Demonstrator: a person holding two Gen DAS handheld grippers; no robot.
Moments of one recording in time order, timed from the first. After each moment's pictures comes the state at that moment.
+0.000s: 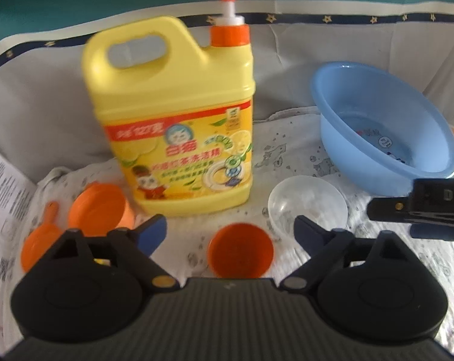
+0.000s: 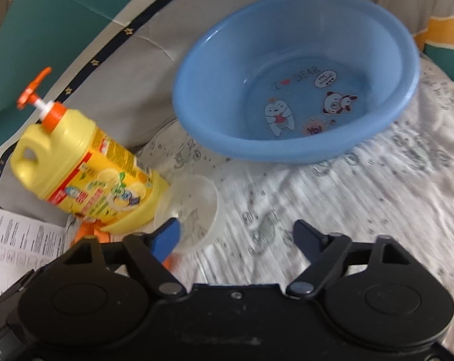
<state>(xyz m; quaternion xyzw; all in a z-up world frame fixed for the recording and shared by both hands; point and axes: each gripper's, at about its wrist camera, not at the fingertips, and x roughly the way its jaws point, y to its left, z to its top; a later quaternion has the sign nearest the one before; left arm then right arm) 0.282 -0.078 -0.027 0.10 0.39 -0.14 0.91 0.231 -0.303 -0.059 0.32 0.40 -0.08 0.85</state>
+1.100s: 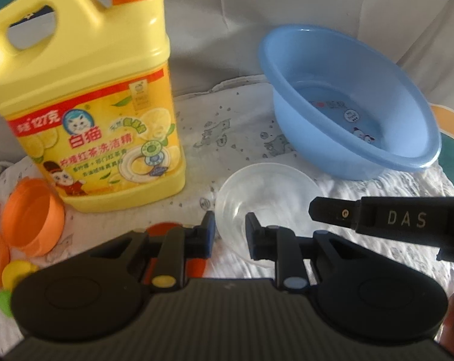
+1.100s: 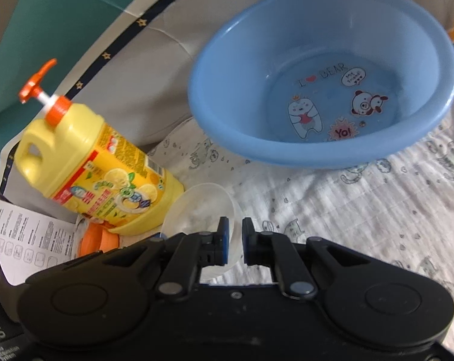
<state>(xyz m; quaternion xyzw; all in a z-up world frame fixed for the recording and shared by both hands) 0.293 -0.122 -0.053 0.09 0.45 -0.21 0.86 0.243 -0.296 -0.069 0.32 0.39 -0.04 0.86</state>
